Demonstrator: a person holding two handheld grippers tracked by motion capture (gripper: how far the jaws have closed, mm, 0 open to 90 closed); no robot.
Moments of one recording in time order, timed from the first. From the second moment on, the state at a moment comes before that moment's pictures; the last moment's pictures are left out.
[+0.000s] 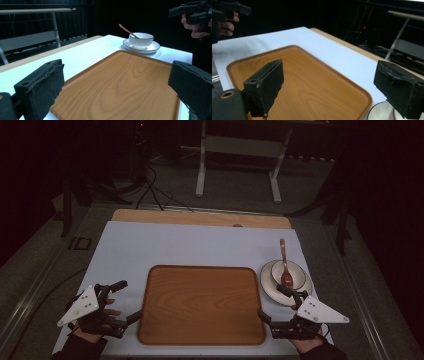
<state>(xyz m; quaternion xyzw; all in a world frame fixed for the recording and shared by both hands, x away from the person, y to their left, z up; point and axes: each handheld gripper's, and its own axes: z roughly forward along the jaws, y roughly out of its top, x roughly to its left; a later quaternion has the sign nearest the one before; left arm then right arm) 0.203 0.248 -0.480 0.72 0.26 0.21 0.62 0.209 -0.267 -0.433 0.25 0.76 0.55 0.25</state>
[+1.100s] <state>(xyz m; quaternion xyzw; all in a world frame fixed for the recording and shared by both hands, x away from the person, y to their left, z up) 0.203 0.244 -0.481 0.72 0.25 0.20 0.61 0.270 -0.289 -0.369 0.31 0.72 0.53 0.34</state>
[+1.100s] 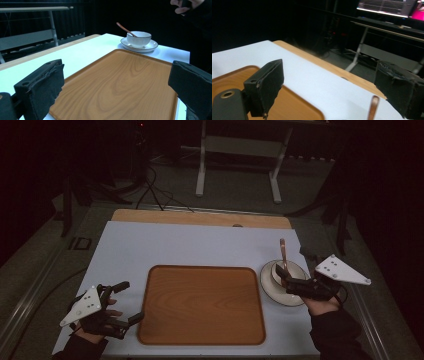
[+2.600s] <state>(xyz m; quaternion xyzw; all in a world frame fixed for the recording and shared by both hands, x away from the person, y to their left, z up) 0.205 0.244 -0.485 0.73 0.25 0.19 0.61 0.431 -0.308 -0.453 0.57 0.73 0.29 0.24</state>
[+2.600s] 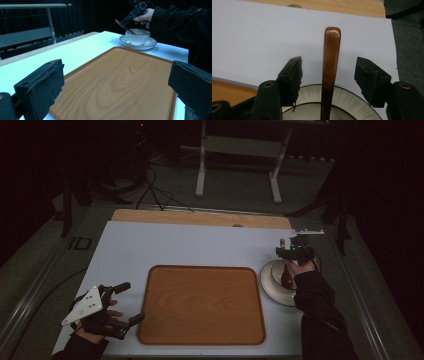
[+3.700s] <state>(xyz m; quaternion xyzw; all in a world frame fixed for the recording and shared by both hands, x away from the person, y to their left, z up) 0.205 0.244 -0.485 0.73 0.25 0.19 0.61 0.431 -0.306 -0.435 0.58 0.72 0.28 0.25</state>
